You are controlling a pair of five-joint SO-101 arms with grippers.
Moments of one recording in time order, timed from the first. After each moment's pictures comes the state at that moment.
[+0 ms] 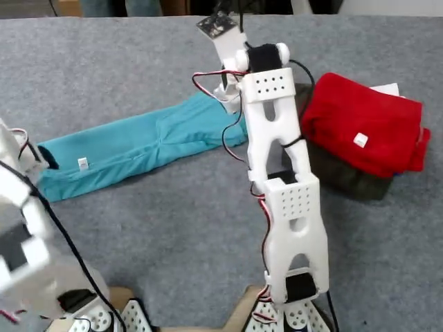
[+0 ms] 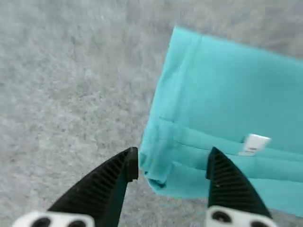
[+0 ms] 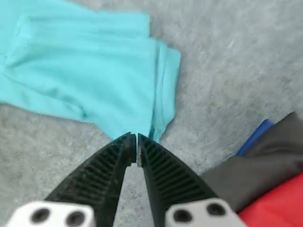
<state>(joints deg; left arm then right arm) -40.8 12.0 7.7 70.5 -2.3 -13.2 46.5 -65.3 100.8 21.8</state>
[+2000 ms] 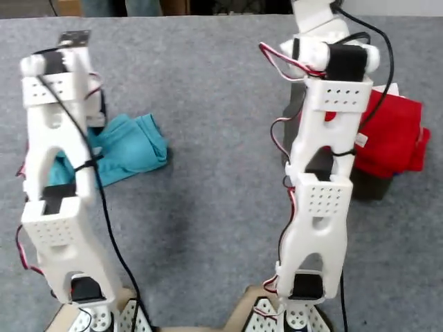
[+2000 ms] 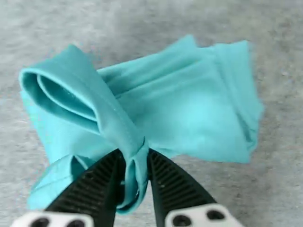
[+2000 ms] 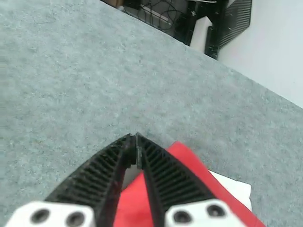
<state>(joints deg) -11.8 24.7 -34.9 99.8 -3.4 2.8 45.8 -93.8 98.5 27.6</state>
